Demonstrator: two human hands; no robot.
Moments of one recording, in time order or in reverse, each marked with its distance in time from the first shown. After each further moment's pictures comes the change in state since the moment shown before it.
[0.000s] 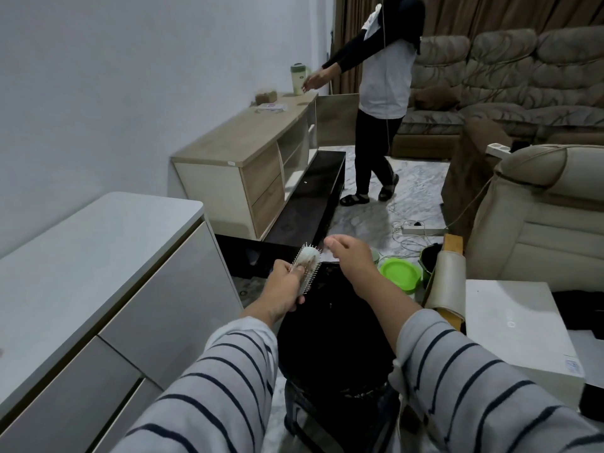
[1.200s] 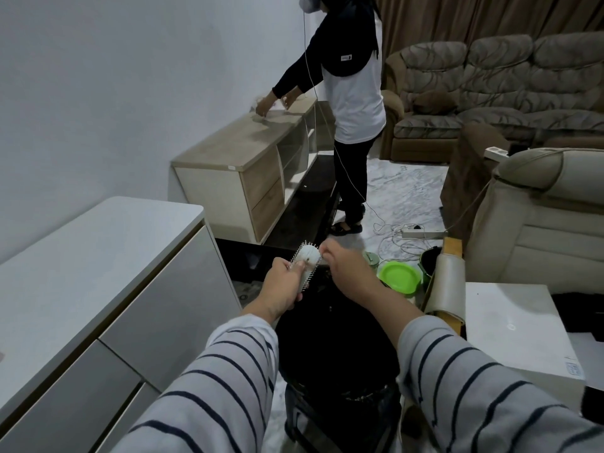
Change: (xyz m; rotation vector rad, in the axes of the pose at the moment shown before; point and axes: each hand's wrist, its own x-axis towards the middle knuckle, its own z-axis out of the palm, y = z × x) left_hand -0.002 0.010 -0.007 0.034 0.030 0.017; right_hand 0.002 0.021 -0.006 -0.631 -0.162 -0.385
